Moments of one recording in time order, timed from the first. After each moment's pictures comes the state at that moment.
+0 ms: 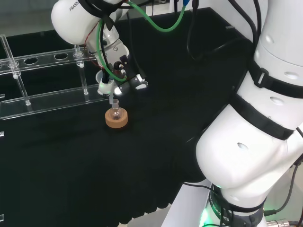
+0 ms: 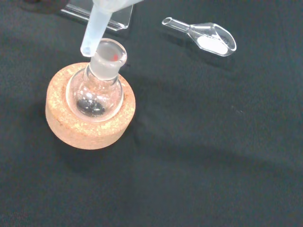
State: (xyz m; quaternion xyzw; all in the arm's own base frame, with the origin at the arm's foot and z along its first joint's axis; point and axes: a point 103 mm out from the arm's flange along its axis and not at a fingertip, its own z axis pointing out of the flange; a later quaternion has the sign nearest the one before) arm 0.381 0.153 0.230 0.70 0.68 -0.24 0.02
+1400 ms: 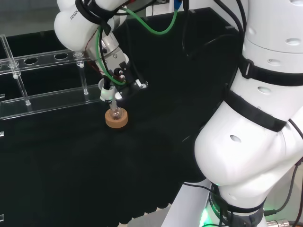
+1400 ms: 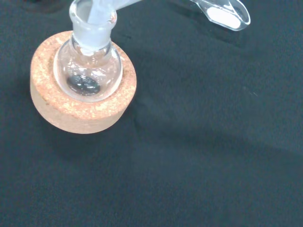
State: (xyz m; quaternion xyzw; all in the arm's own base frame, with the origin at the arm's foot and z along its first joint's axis) arm 0.398 0.146 0.195 0.69 0.67 -0.27 0.00
